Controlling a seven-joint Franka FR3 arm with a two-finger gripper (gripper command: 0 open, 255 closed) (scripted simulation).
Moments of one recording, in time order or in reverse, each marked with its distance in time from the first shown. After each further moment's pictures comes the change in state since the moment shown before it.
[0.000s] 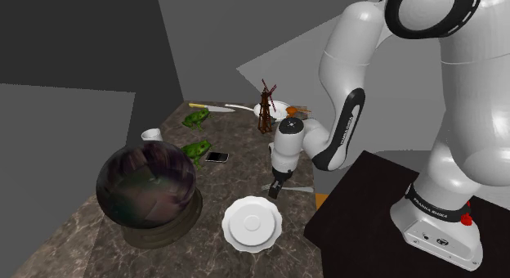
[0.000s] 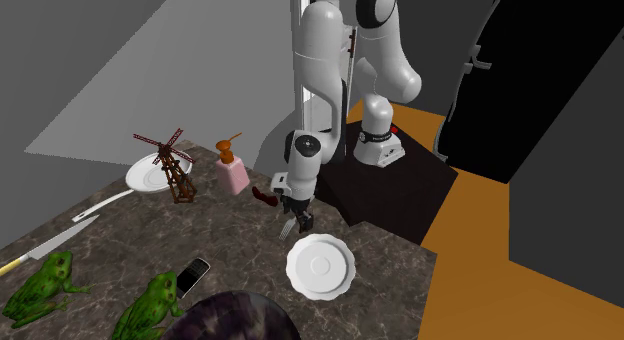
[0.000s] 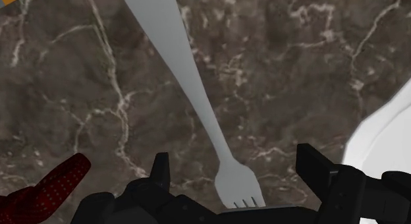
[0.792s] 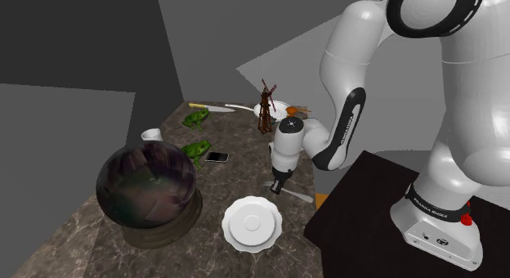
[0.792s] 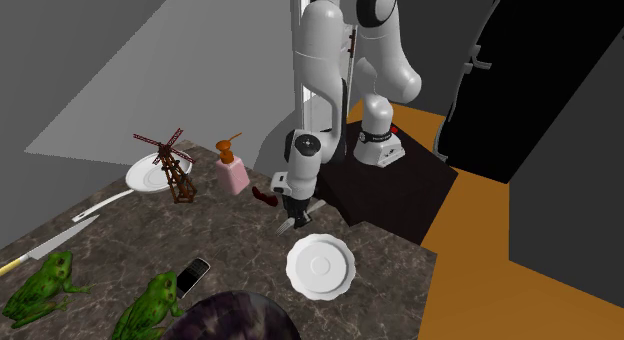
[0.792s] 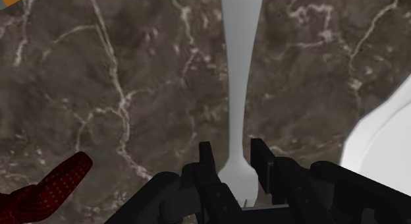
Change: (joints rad) arm -0.007 -0.008 0.008 -0.004 0.008 -0.005 -0.008
